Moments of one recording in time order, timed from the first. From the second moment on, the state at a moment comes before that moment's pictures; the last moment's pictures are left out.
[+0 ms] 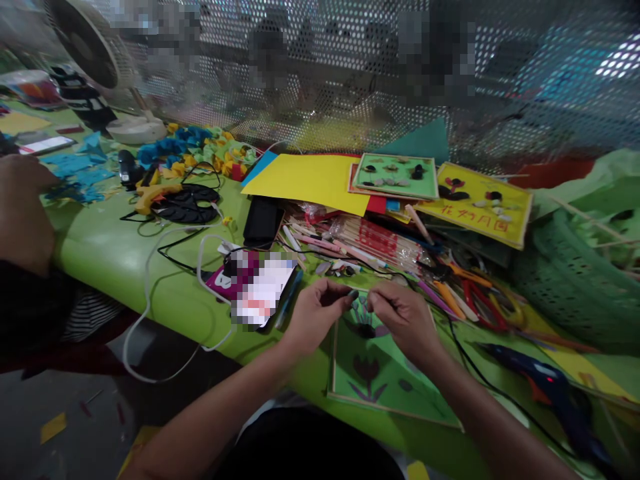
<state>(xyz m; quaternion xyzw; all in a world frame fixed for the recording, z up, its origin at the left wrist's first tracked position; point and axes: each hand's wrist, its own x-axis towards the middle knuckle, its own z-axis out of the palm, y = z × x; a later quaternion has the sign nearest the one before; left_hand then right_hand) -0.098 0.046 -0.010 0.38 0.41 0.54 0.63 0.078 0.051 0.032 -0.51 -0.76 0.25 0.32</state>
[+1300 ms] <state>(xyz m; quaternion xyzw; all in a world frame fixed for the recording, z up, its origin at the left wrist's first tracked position) -0.106 0.053 -0.014 0.23 0.34 0.59 0.70 0.073 0.023 0.039 -0.48 -0.82 0.22 0.21</state>
